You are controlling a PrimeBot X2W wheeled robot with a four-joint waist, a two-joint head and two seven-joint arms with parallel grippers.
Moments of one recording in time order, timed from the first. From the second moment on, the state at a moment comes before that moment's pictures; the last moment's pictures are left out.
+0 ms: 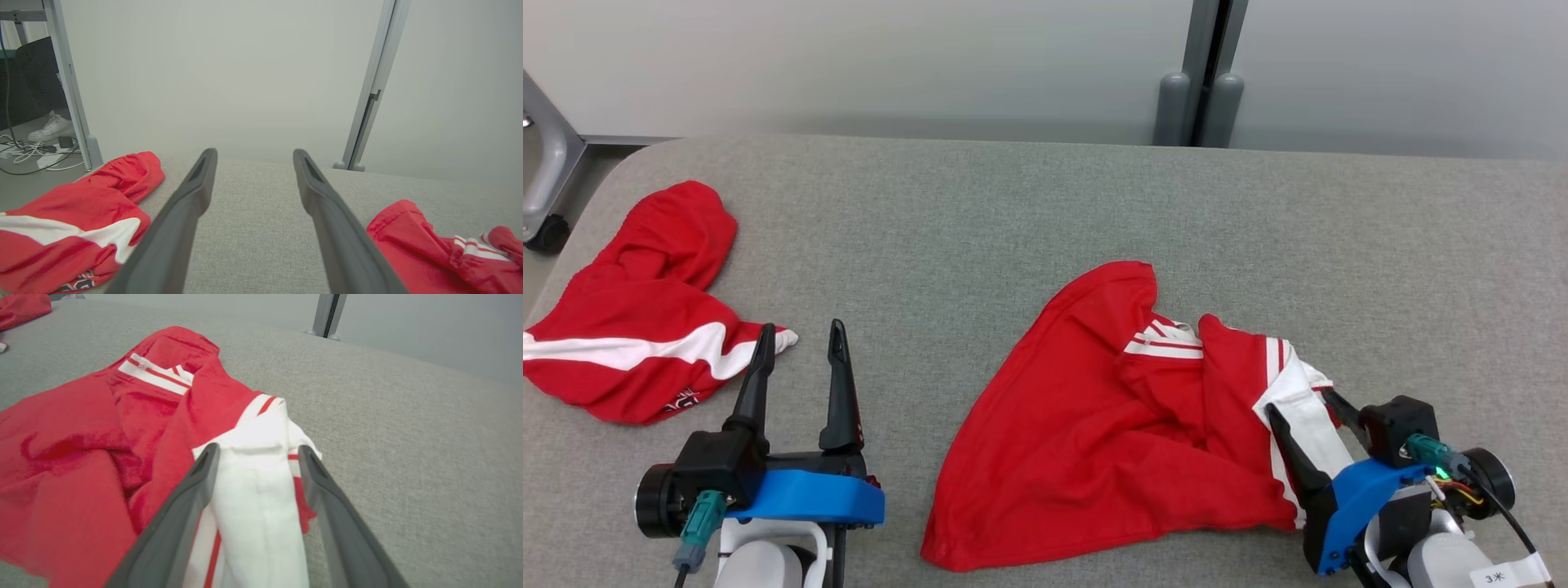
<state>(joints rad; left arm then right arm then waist) -0.13 0.05 -0.07 0.20 -0.17 -0.04 -0.26 -0.17 -0.16 0.12 0.29 0.11 0.13 0.08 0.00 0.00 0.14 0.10</state>
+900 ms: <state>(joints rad) -0.12 0.05 -0.08 0.22 -0.18 -0.04 -0.26 0.06 -0.08 -0.20 0.18 0.22 0.13 -0.02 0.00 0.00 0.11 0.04</state>
